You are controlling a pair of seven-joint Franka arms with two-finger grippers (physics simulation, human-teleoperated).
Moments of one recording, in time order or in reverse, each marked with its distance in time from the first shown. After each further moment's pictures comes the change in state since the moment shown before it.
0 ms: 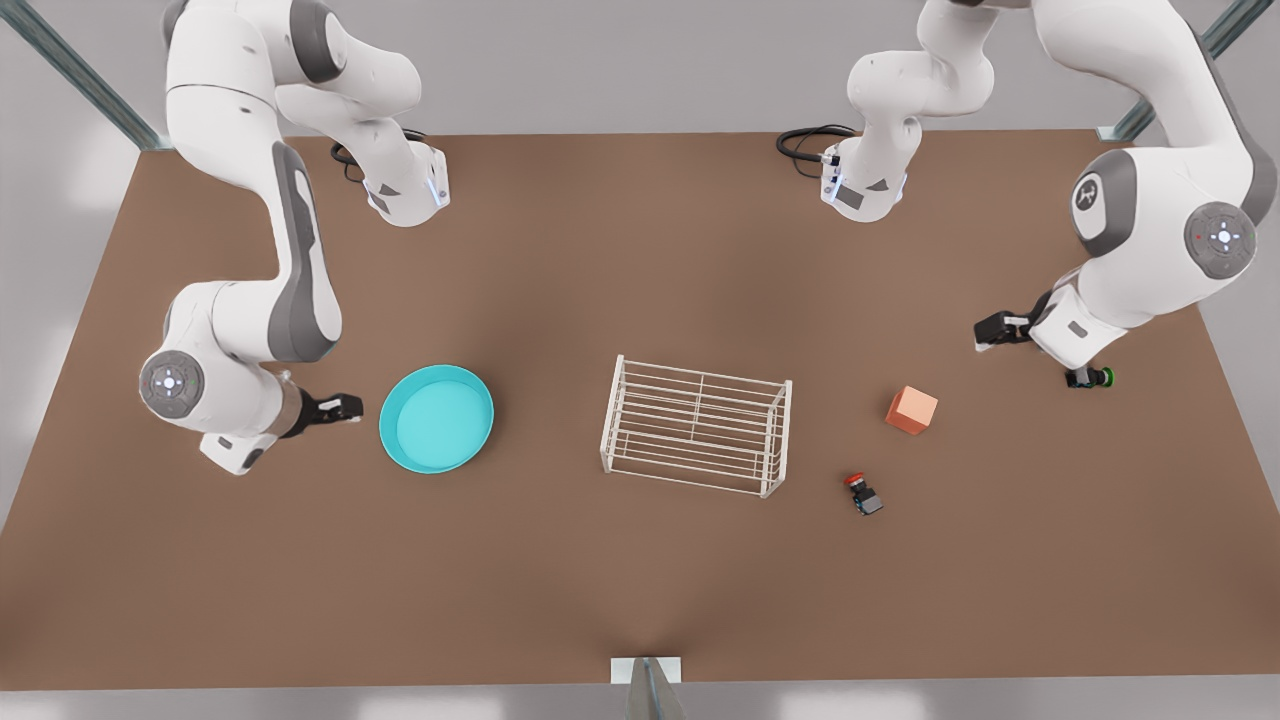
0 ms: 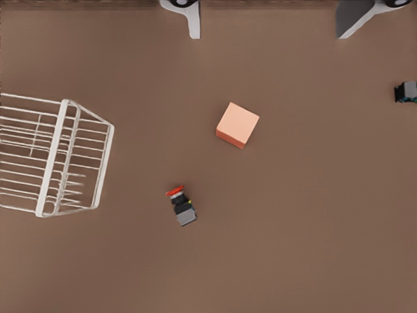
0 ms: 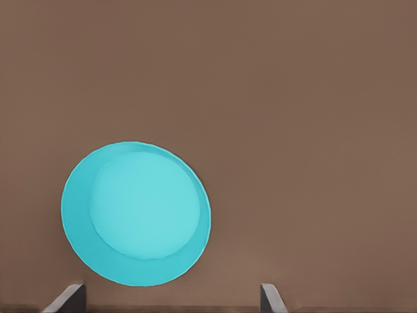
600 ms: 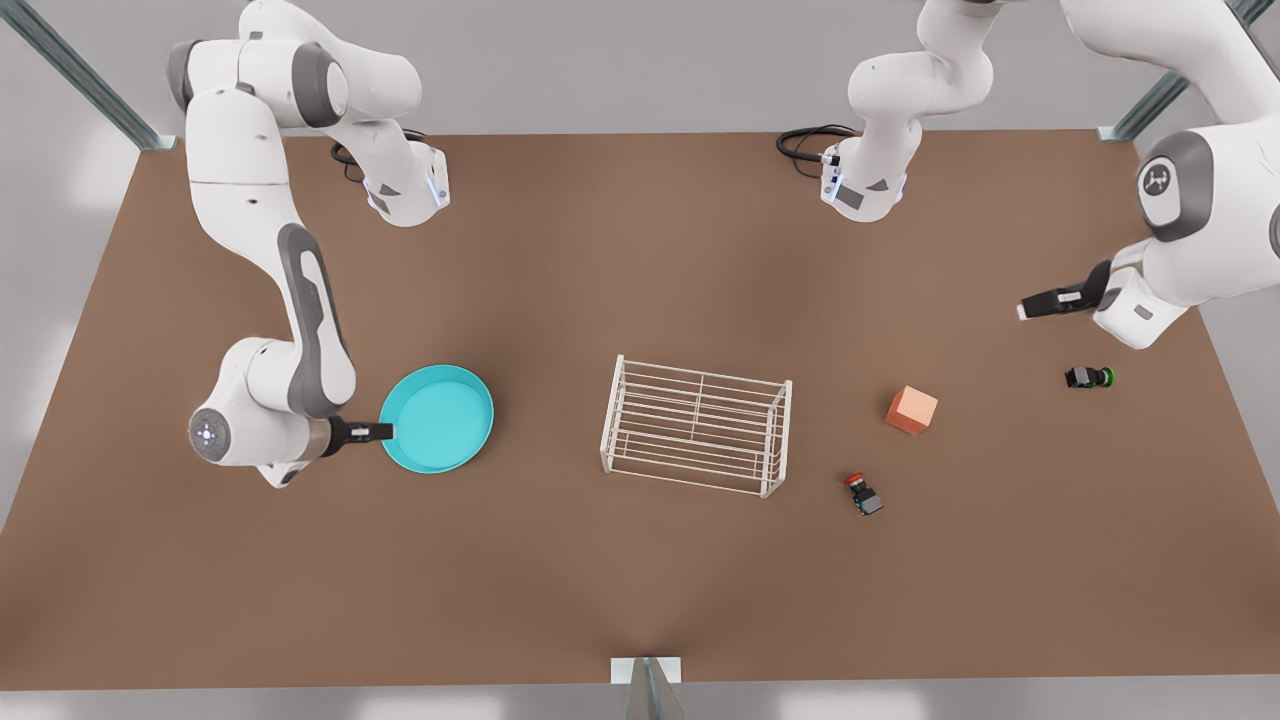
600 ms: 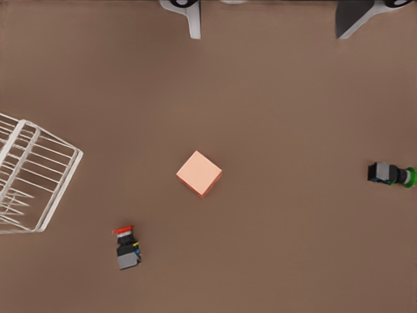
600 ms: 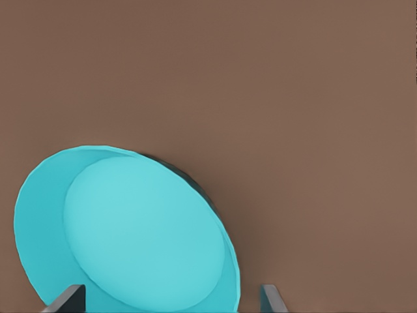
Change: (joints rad) left arm 0.135 -0.027 0.011 -0.007 -0.001 -0.152 -0.056; right arm -0.067 0.183 -0.003 -0.133 0.250 0.192 -0.001
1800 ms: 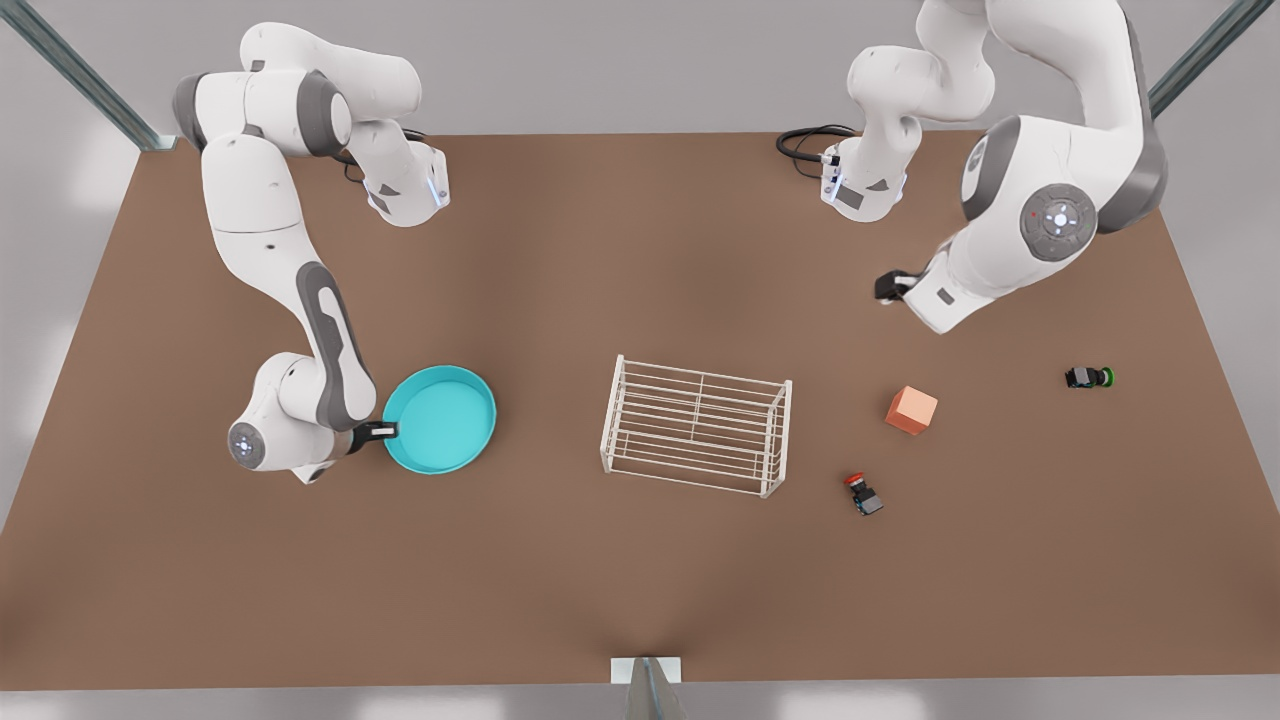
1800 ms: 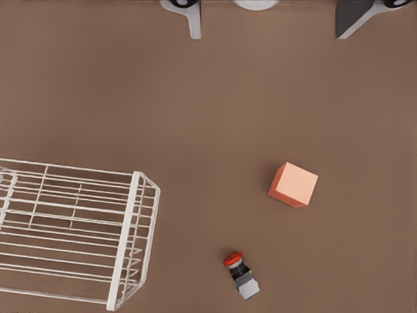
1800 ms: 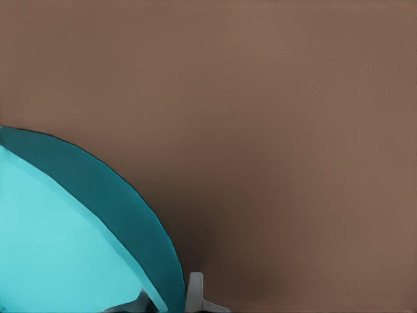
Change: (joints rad) left arm -0.321 -0.012 -0.051 -0.011 0.001 -0.002 -0.153; right arm -0.028 0.108 0.029 -0.067 0.028 0.090 -0.043
